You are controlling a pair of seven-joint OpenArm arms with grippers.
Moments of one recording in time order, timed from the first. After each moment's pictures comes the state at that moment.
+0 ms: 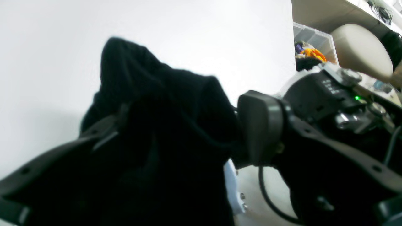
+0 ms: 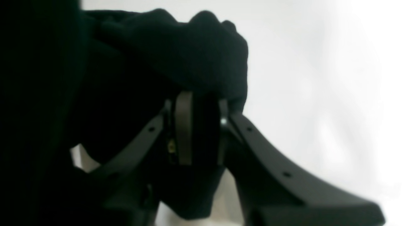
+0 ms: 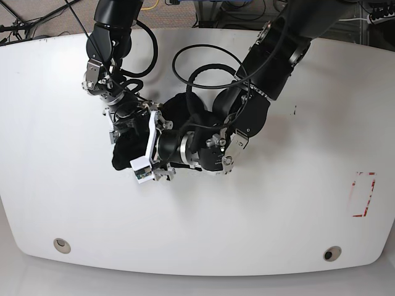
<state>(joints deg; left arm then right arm) -25.9 6.1 29.6 77.5 -37.2 -42.8 52.8 -3.9 -1.3 17.4 82.9 19.0 29.6 -39.4</state>
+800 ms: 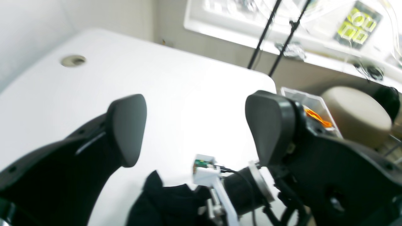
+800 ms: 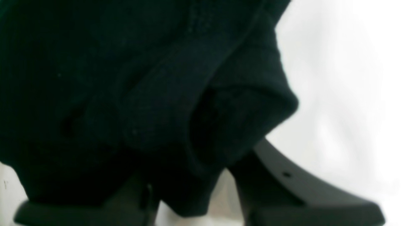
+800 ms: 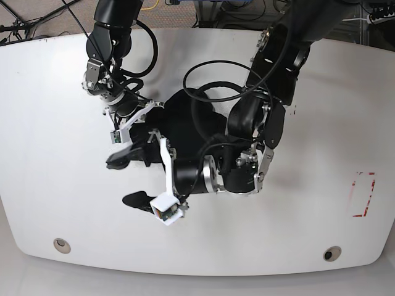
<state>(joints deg) -28.2 6.2 18.9 88.4 -47.3 -42.8 52.9 -4.2 -1.3 17.2 84.6 18.3 29.7 -40.7</state>
